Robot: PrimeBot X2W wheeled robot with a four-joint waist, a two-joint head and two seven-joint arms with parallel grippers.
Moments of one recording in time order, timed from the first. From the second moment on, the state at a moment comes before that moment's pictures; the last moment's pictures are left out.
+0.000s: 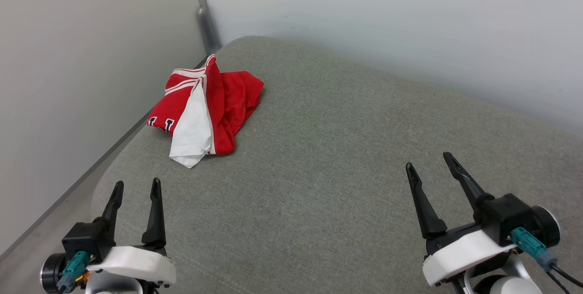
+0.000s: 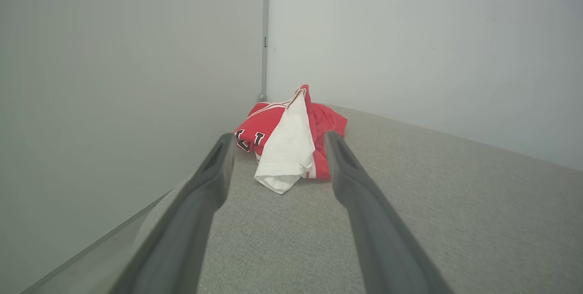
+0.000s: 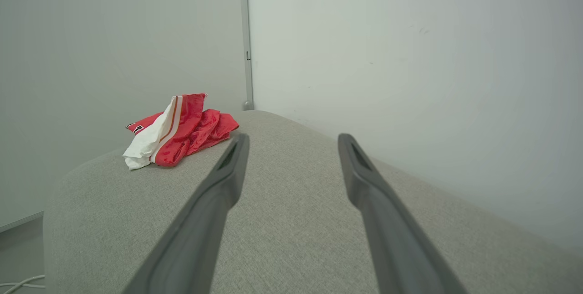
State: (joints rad) left arm -0.05 0.11 0.09 0.18 -0.20 -0.11 -0.26; right arm -0.03 -0.05 0.12 -0.07 0.04 0.13 -0.04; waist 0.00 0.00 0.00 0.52
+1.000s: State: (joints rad) left arm -0.61 0.38 0.13 0.33 -0.33 -0.12 -0.03; right arm -0.18 -0.05 0.11 -0.15 -0.01 0.13 -0.01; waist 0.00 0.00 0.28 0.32
